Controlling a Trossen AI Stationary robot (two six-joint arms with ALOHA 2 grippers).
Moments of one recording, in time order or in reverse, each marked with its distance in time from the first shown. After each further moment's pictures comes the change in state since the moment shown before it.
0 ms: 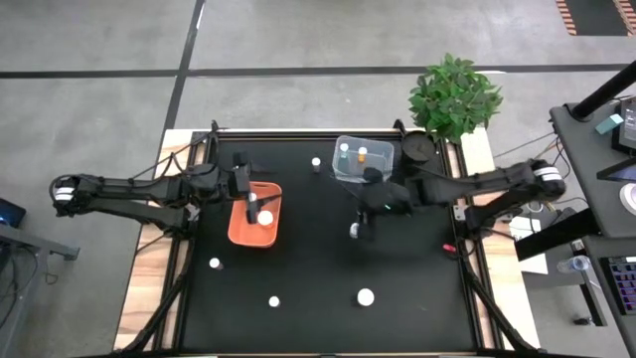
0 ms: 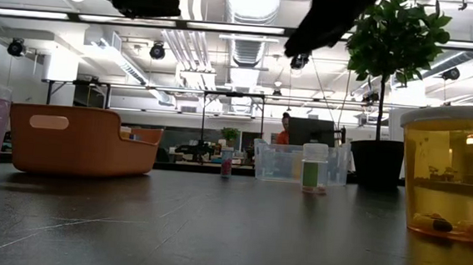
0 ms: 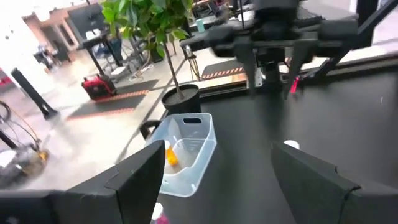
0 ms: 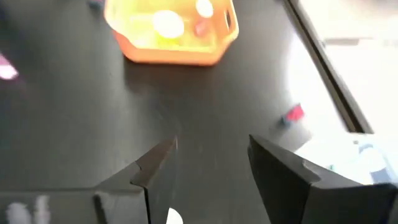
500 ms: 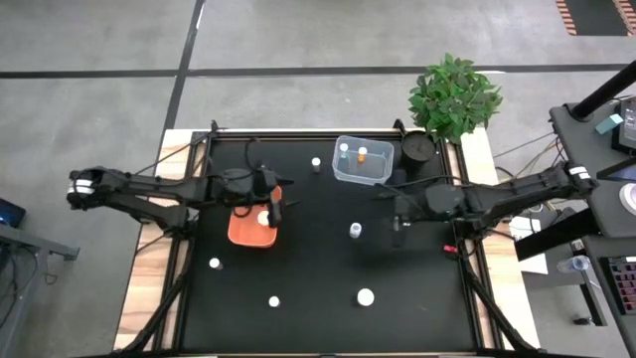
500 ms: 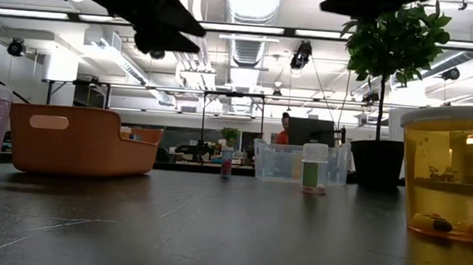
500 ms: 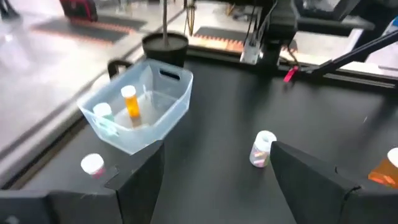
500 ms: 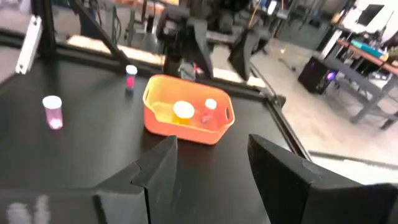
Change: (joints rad) left arm 0.001 0.263 0.070 0.015 0.002 -0.380; right arm 0.113 -0.405 -0.422 0.495 0.032 -0.240
